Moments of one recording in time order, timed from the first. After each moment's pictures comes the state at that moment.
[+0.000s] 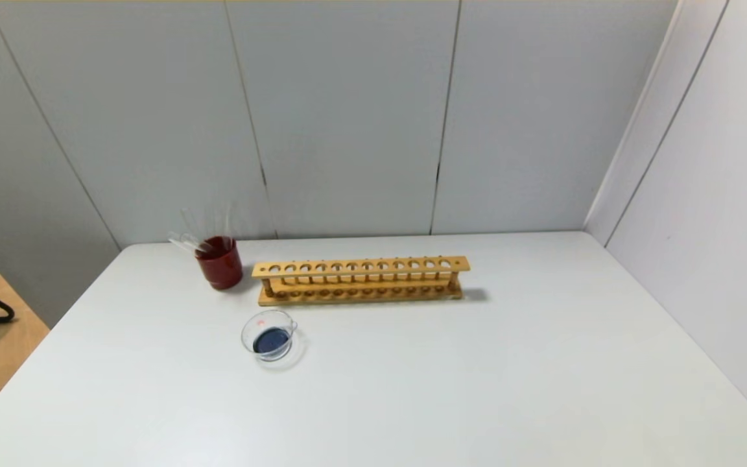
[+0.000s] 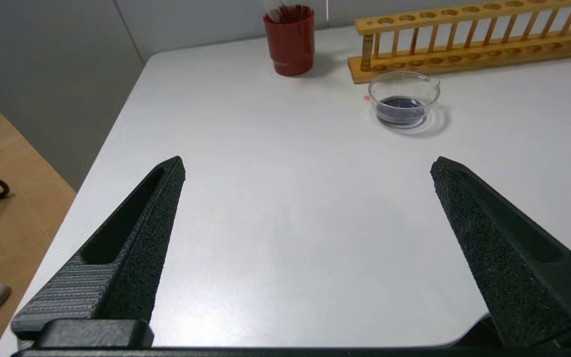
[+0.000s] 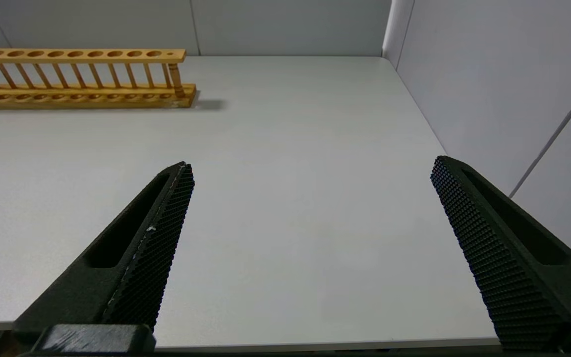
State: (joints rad) left arm 0.00 0.01 -0.01 0.01 0.00 0.08; right arm 0.00 0.00 0.00 0.00 0.00 0.00
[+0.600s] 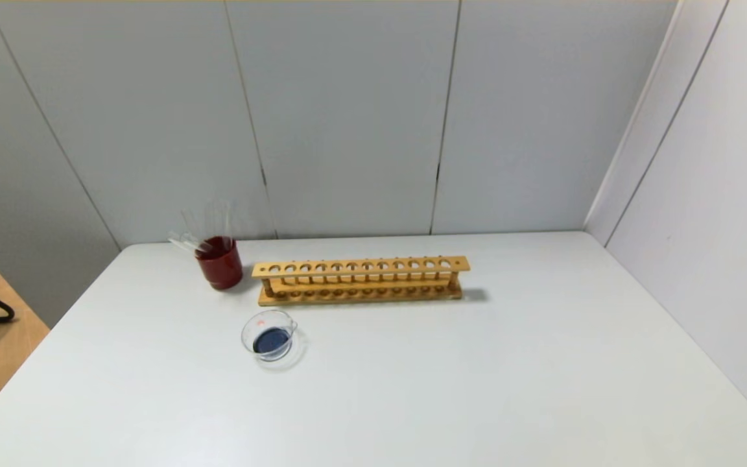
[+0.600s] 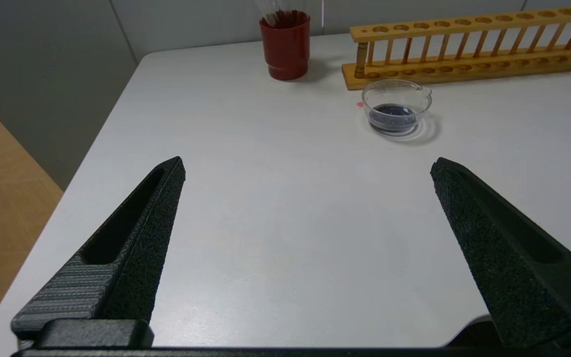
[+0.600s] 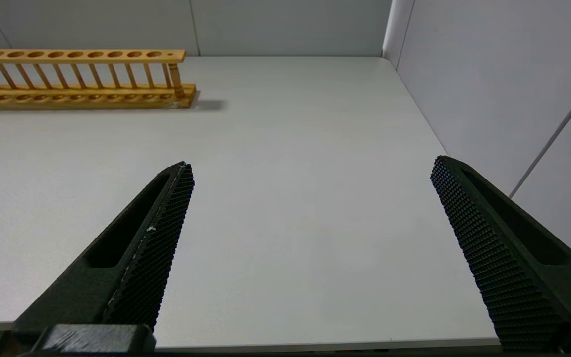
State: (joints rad) left arm 0.00 0.00 0.00 0.01 0.00 0.03; right arm 0.00 0.00 0.00 0.00 0.00 0.00
